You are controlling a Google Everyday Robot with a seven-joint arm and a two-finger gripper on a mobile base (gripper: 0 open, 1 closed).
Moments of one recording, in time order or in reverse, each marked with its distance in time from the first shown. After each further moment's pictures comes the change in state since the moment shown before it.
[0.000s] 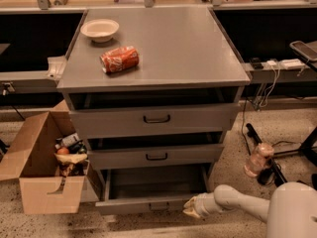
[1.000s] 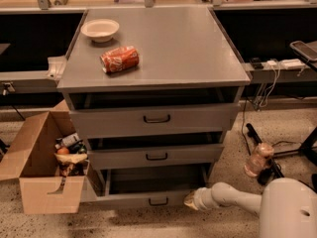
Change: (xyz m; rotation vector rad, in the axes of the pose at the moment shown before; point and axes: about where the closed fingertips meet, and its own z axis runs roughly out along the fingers) arm -0.001 -0.043 0.009 0.122 0.023 0.026
